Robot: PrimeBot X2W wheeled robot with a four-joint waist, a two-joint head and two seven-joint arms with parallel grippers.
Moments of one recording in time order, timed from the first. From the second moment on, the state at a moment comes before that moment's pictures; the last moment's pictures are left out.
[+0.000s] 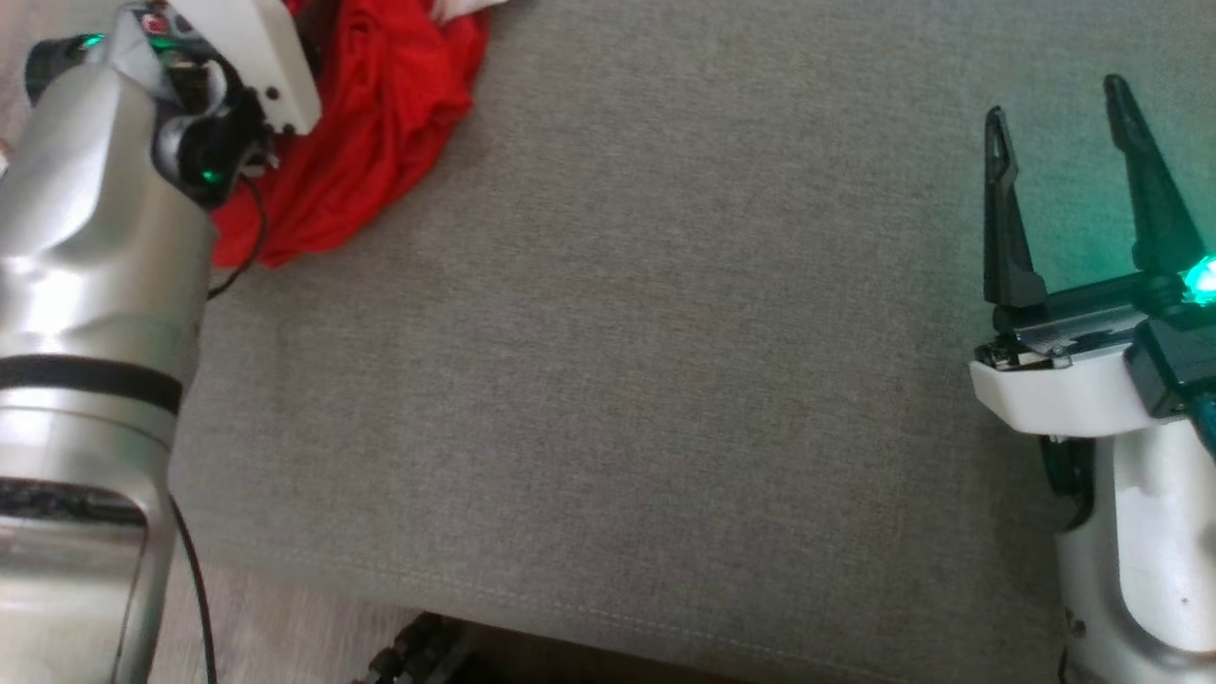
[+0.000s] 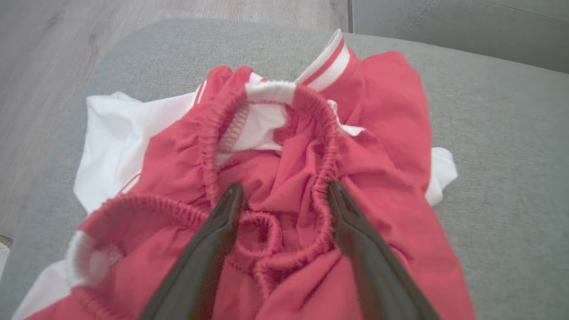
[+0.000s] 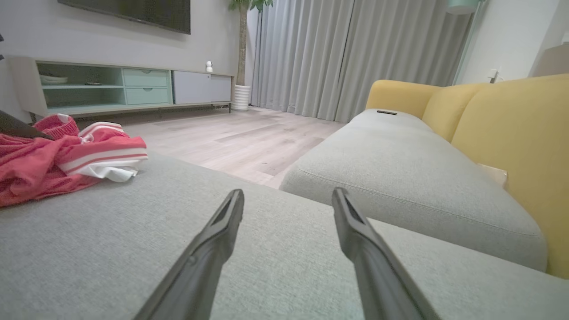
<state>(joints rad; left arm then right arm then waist) -1.12 0.19 -0.35 0.96 -0.53 -0.13 0.29 -0.30 -0.08 0.00 -0.05 -0.19 0.12 -0.26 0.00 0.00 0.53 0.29</state>
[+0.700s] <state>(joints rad) -1.17 0.30 -0.61 0.96 -0.62 -0.13 -0.13 -0.30 -0.07 0.00 -0.04 -0.17 0.12 -0.26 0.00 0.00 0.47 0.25</state>
